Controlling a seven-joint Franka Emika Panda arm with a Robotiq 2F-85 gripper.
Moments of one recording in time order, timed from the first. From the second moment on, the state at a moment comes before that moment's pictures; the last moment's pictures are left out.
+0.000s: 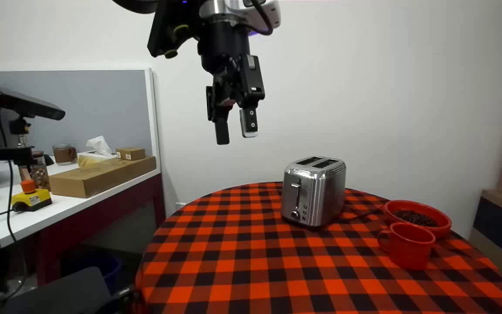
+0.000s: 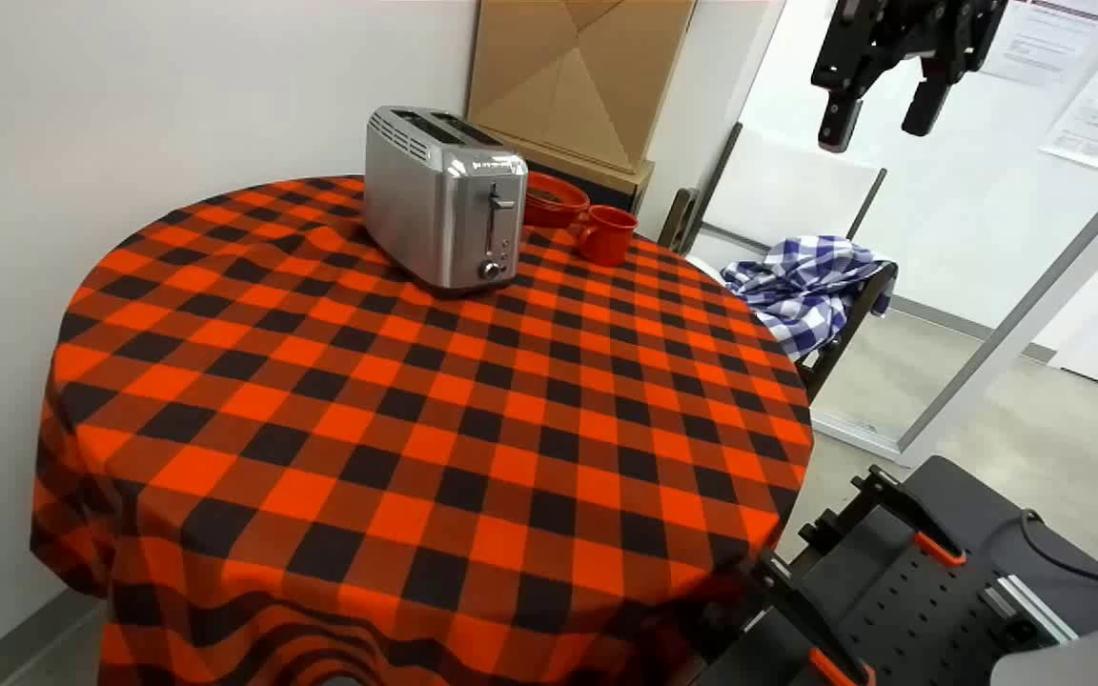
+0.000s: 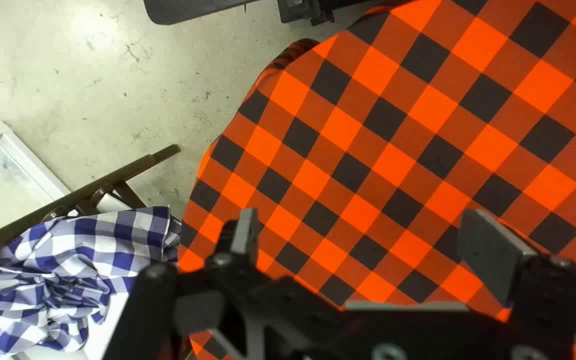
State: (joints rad) arm -0.13 -0.57 0.14 -2.59 -0.22 1.97 0.30
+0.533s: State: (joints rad) arm -0.11 -0.56 0.12 -2.58 -0.22 2.09 0.27
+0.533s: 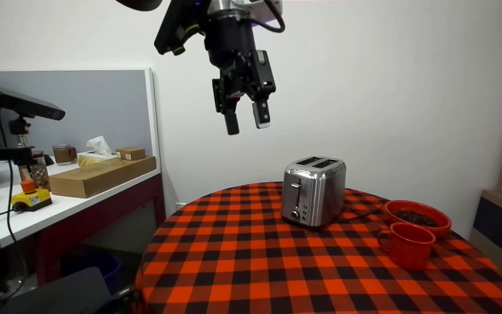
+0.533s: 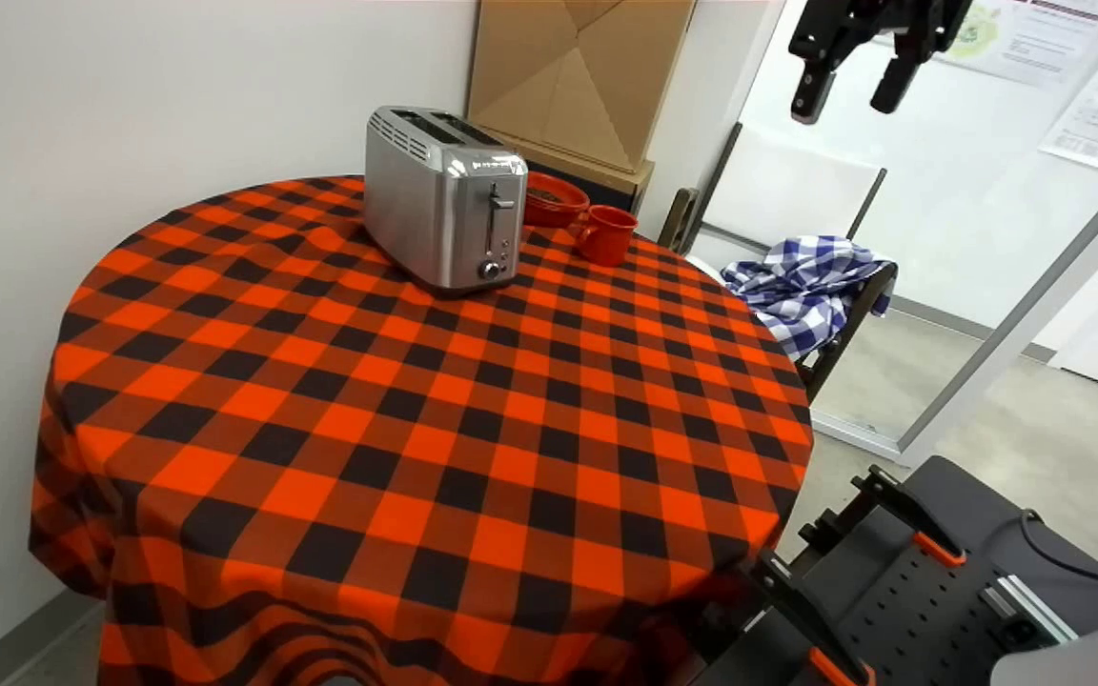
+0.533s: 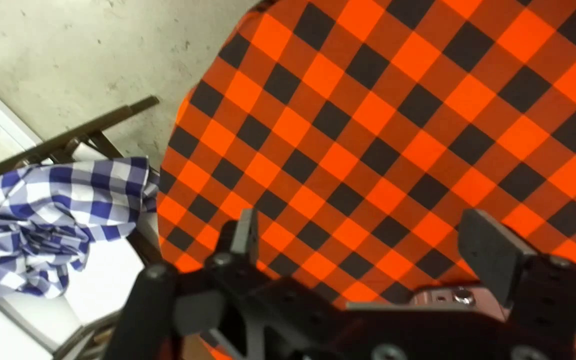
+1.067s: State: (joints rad) arm -0.04 -0.41 0.07 -2.47 -0.22 2.44 0.07
